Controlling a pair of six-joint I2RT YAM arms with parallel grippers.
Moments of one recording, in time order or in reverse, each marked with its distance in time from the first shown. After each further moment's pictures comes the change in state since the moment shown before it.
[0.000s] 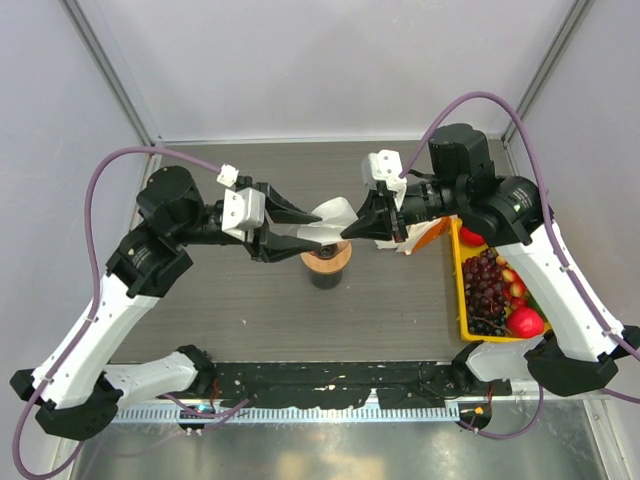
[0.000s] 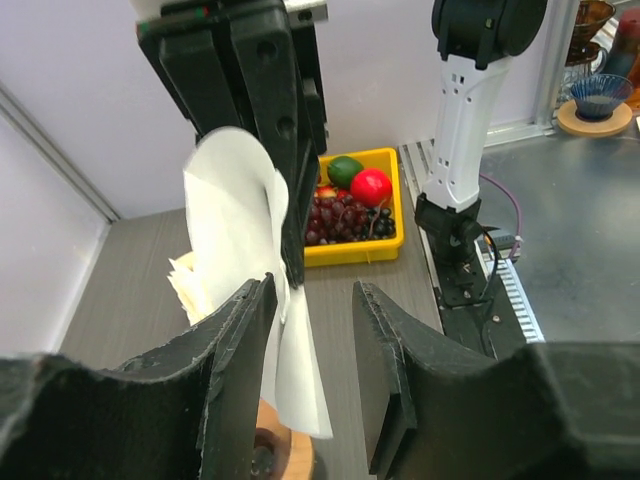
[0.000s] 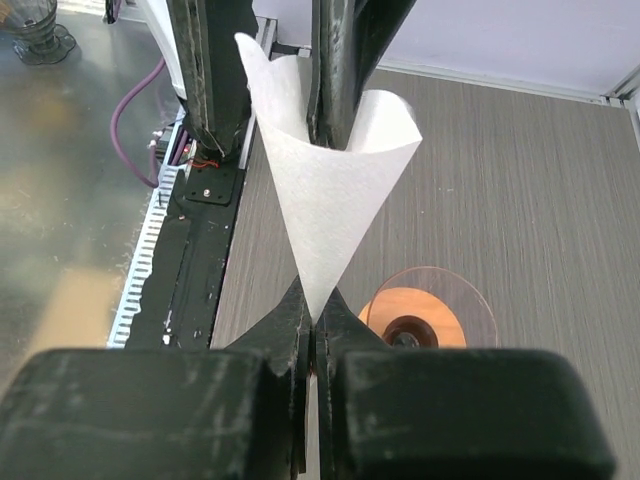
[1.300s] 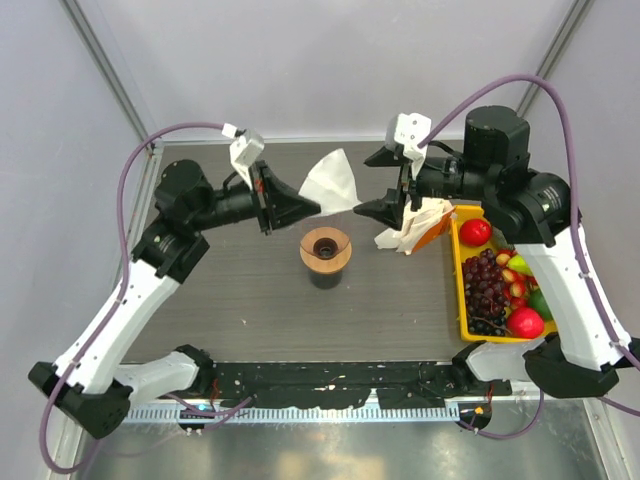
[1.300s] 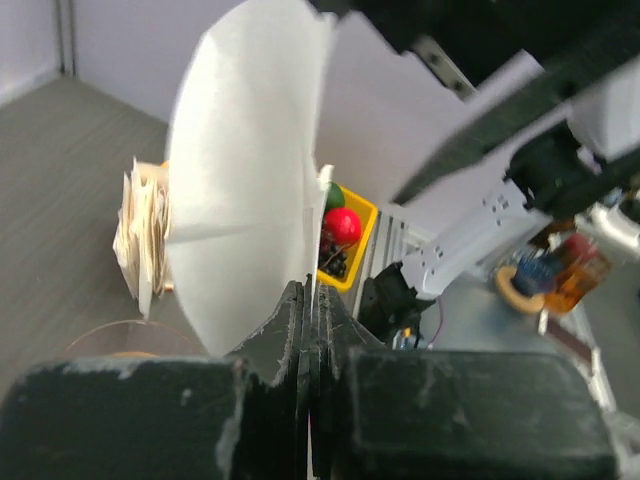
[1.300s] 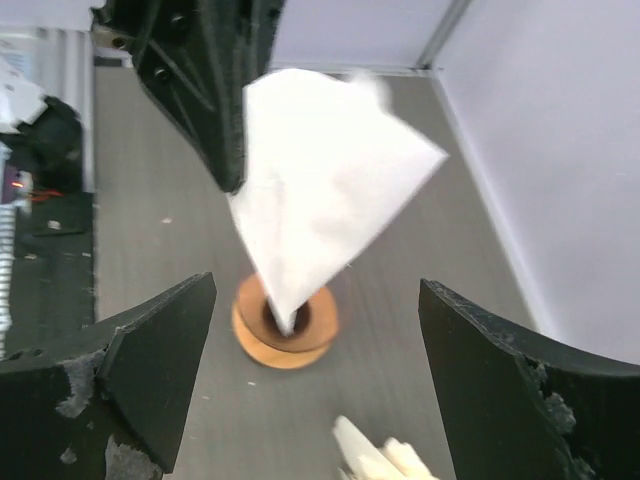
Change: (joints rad) left arm 0.137 -0.003 -0.202 0.260 -0.122 -0.613; right arm -0.104 0.005 0.105 0.083 0.189 0.093
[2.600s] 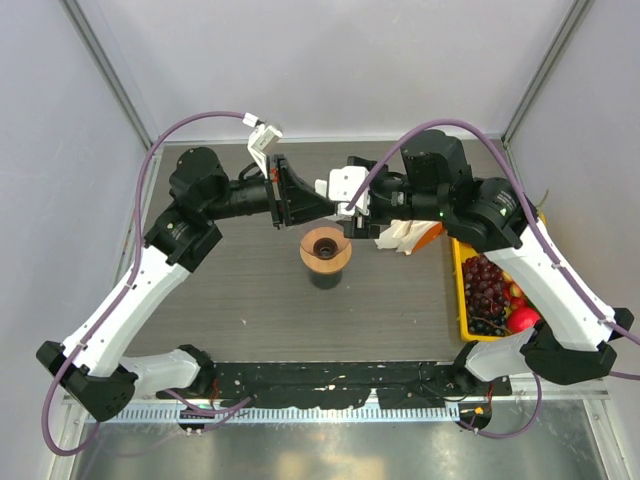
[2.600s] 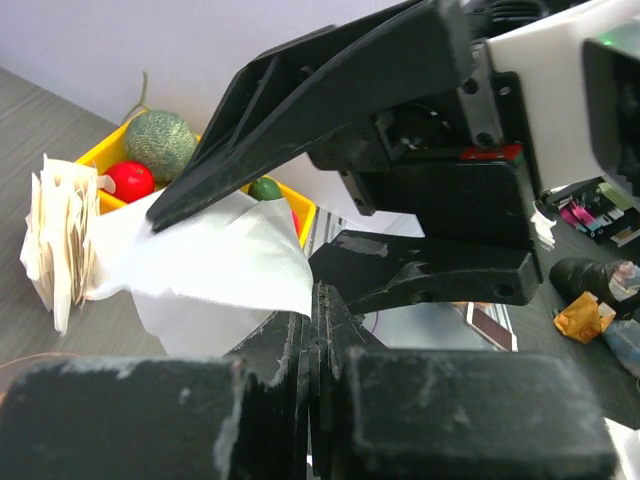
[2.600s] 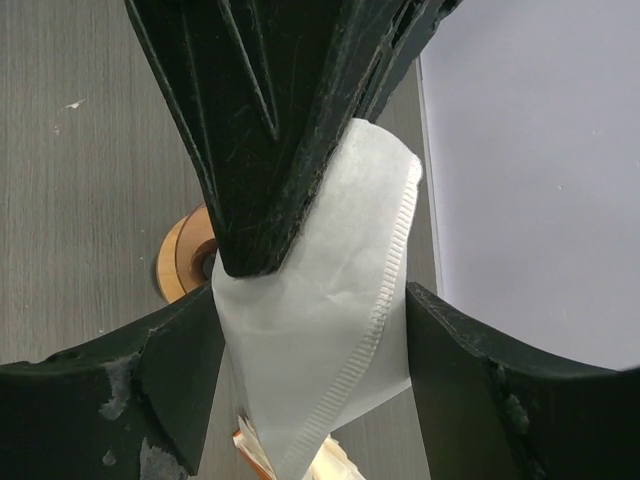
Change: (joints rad) left arm -0.047 0.128 0.118 -0.007 0.031 -0.184; right arm 0.296 0.052 -0.002 -0.092 0.440 -0.368
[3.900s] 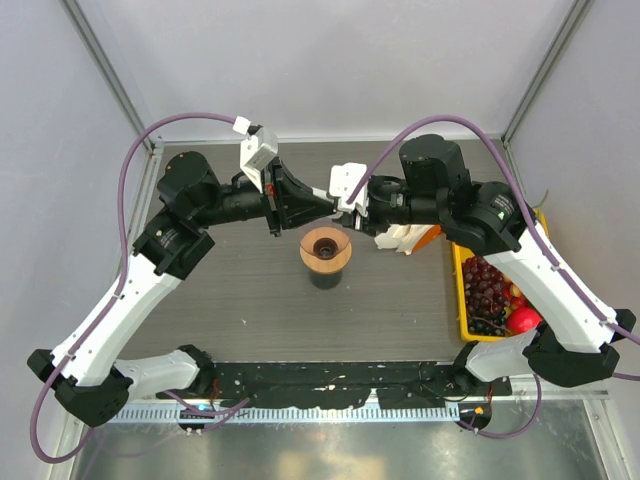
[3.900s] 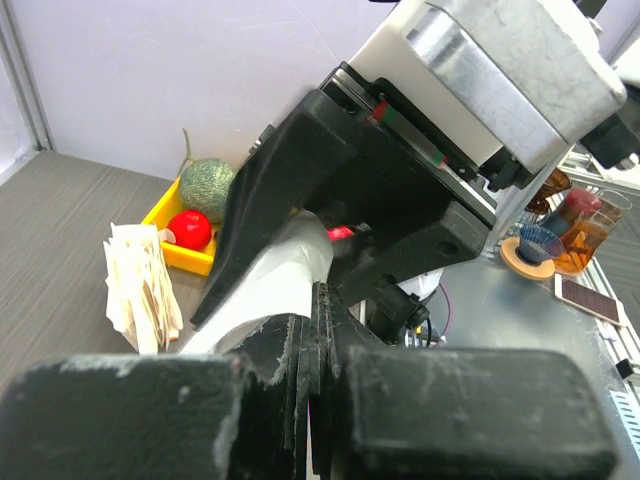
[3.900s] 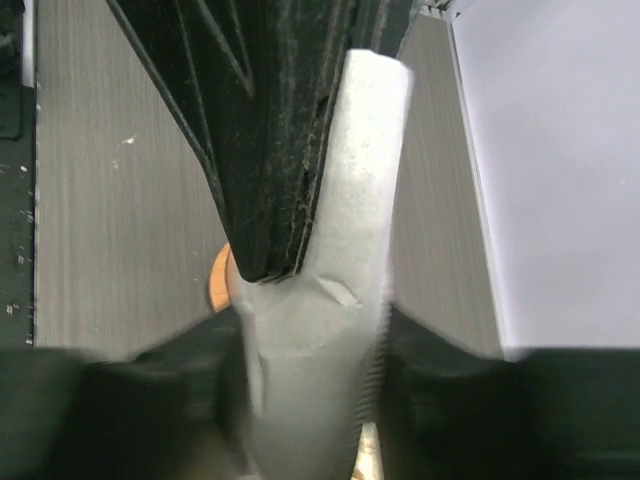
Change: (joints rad) left arm -0.054 -0.039 0.041 -0.029 -0.036 0.273; right arm 0.008 -0.015 -0.044 0.031 -0.036 0.135
